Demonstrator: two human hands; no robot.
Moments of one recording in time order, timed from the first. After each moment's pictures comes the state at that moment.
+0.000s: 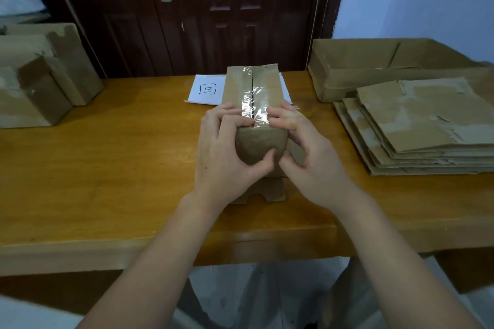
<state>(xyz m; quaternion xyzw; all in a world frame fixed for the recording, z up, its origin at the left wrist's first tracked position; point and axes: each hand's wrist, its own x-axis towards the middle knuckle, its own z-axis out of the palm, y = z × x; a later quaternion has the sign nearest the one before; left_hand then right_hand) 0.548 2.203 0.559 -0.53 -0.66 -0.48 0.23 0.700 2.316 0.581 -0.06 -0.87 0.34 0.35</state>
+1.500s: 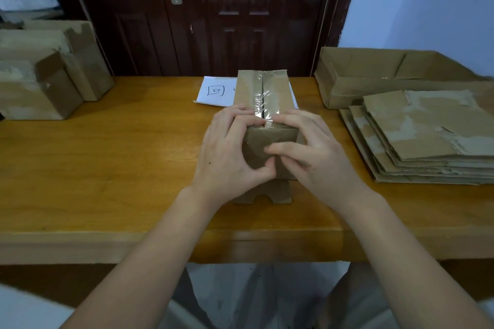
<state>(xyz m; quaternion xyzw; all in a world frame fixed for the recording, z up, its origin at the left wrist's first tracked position) 0.546 2.187 0.572 -0.56 -0.67 -0.43 0.21 0.700 2.319 0.592 -0.01 -0.93 0.06 0.36</state>
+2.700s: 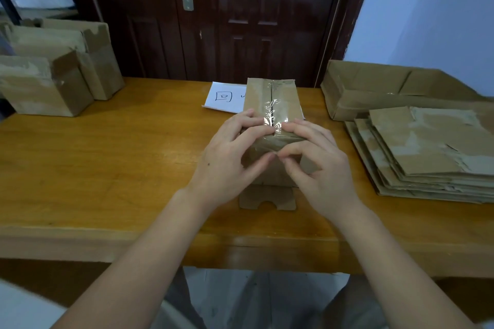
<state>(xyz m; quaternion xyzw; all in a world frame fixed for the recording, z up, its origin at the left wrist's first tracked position) 0.525 2.179 0.568 -0.60 -0.66 -0.42 0.19 0.692 2.302 0.590 -0.07 -0.88 0.20 0.42</state>
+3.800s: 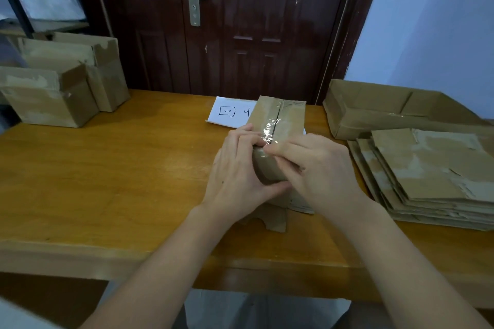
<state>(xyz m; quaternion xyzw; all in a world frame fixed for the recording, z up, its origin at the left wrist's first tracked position) 0.538 2.199 0.567 -0.50 -0.71 -0.45 0.18 0.673 2.307 0.631 0.00 -0.92 0.01 0.39</state>
